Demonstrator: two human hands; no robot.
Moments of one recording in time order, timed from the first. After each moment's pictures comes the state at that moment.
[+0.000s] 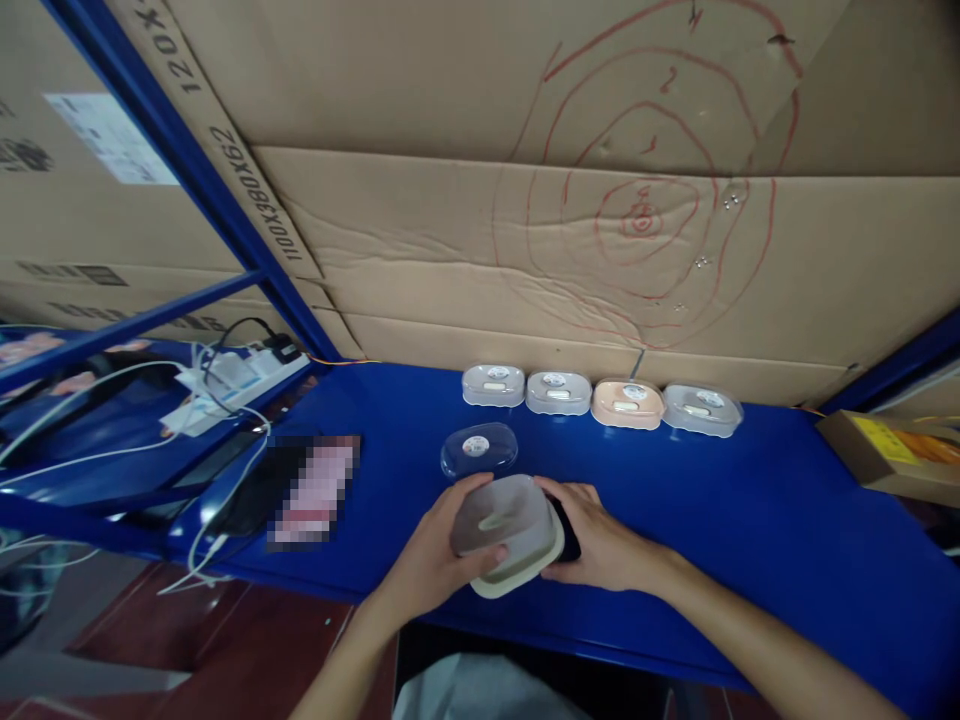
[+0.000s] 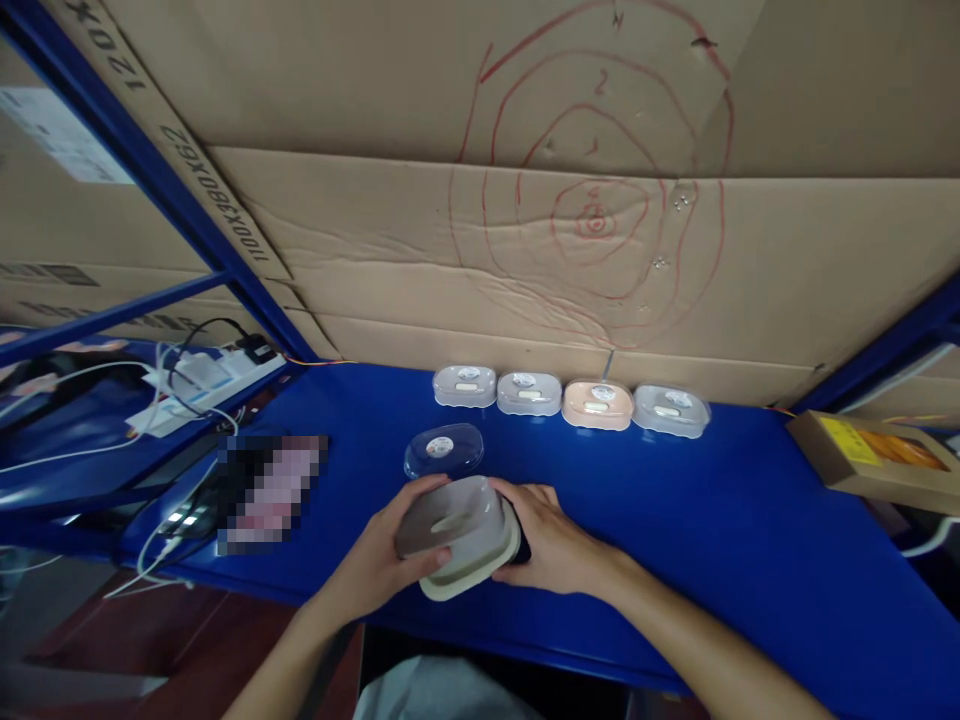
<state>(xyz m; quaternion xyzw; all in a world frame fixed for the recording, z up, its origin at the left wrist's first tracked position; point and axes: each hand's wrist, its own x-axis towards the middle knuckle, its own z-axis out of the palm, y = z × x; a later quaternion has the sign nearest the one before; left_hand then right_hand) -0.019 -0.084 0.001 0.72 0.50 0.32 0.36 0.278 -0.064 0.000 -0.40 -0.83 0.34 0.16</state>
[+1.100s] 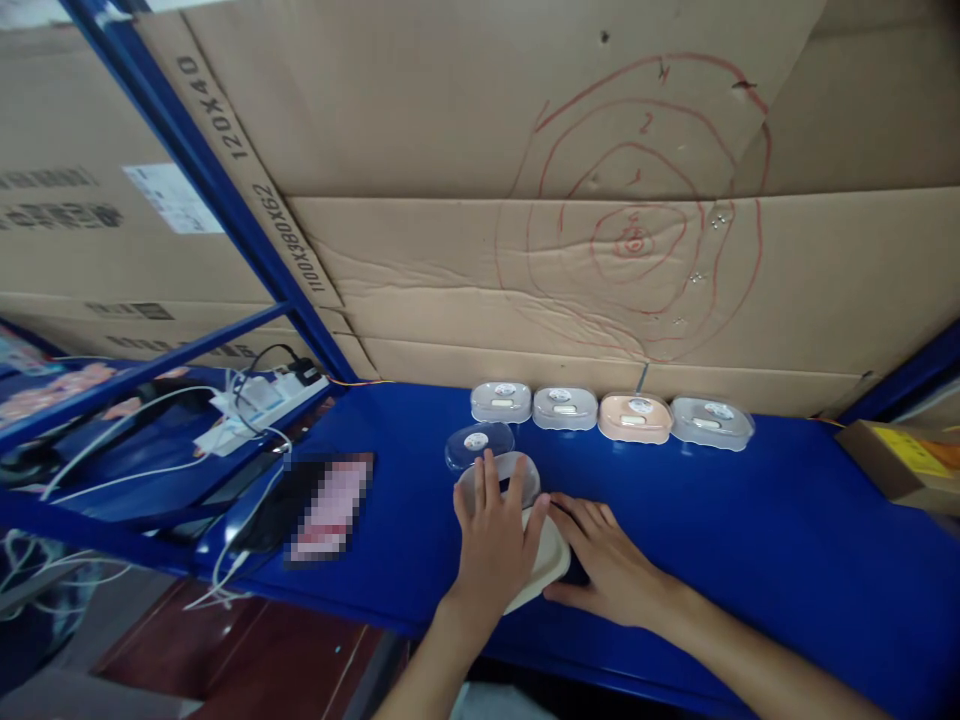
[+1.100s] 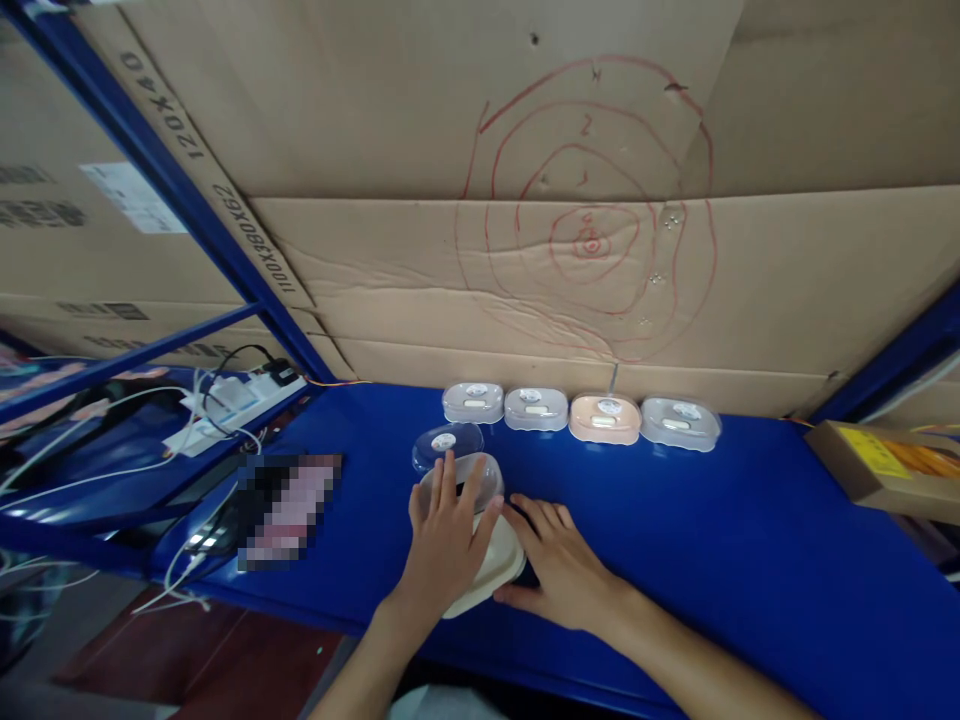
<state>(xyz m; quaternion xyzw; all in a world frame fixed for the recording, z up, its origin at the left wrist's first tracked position) 0.066 -0.065 -0.012 0.74 0.62 0.23 -0.04 0.277 -0.075 -0.014 -0.41 -0.87 0.20 0.15</state>
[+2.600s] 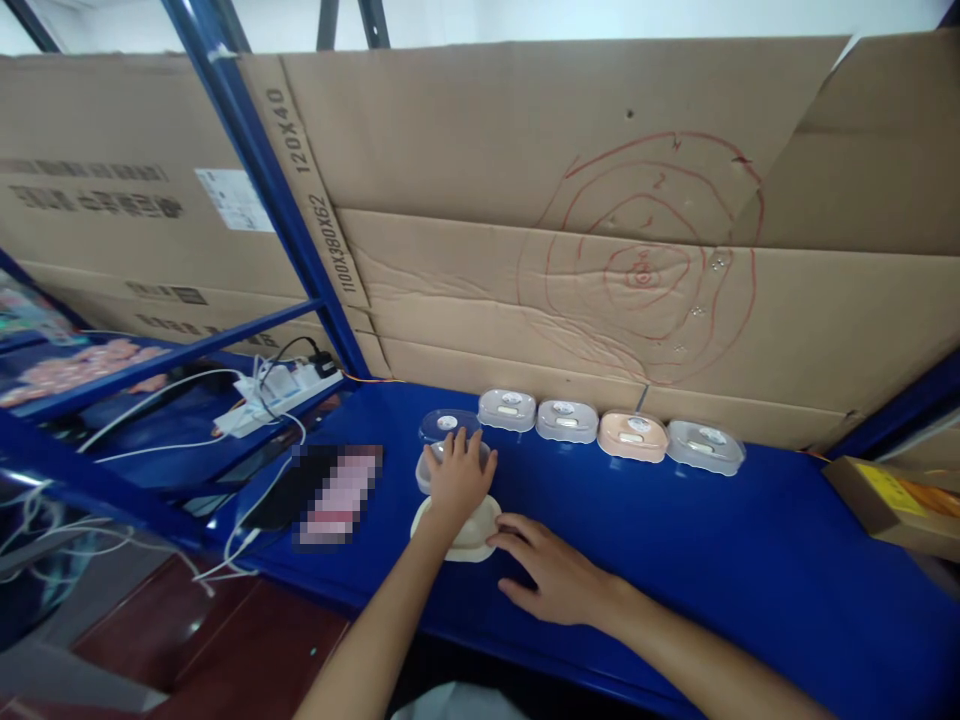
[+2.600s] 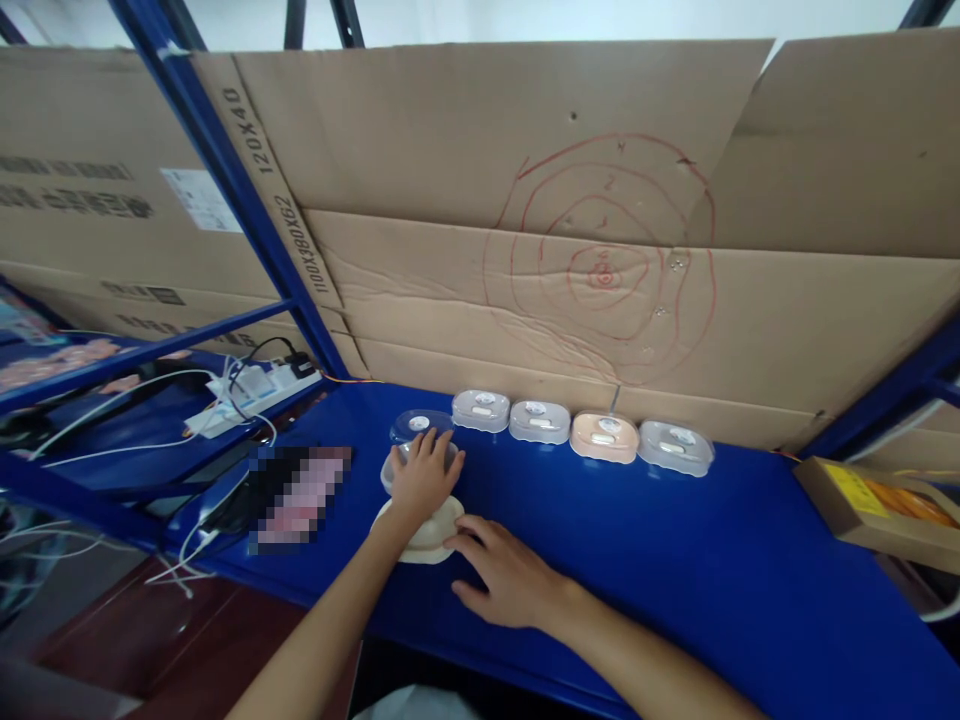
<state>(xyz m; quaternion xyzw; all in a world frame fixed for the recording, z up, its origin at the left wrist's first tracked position) 0.010 0.022 -0.018 0.68 0.70 0.19 -0.08 0.222 -0.067 -0.013 -0.29 -0.91 0.23 0.18</state>
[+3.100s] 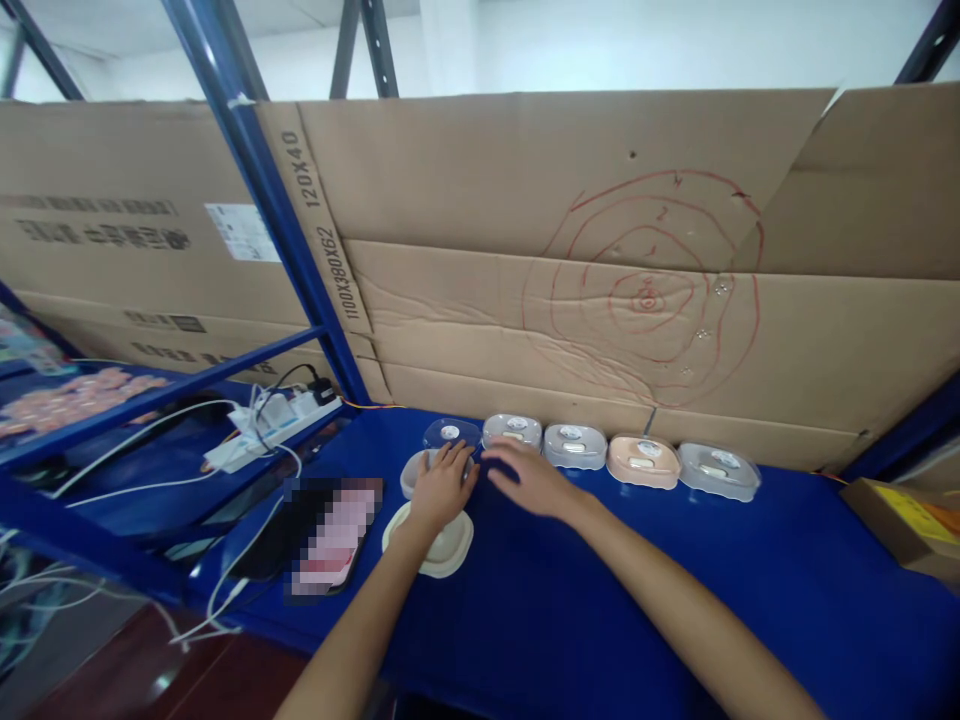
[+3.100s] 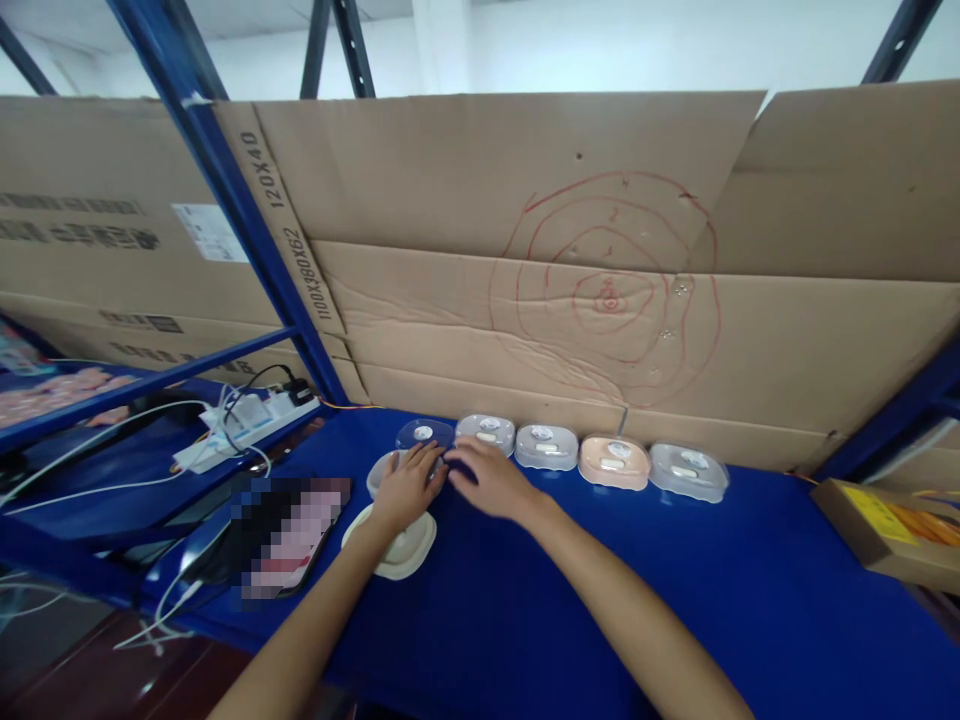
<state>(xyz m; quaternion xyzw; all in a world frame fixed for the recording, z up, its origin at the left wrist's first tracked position) -0.055 0.061 -0.010 0.75 0.63 0.18 -0.08 0.165 0.068 0.038 -0.31 -0.92 0.10 0.23</state>
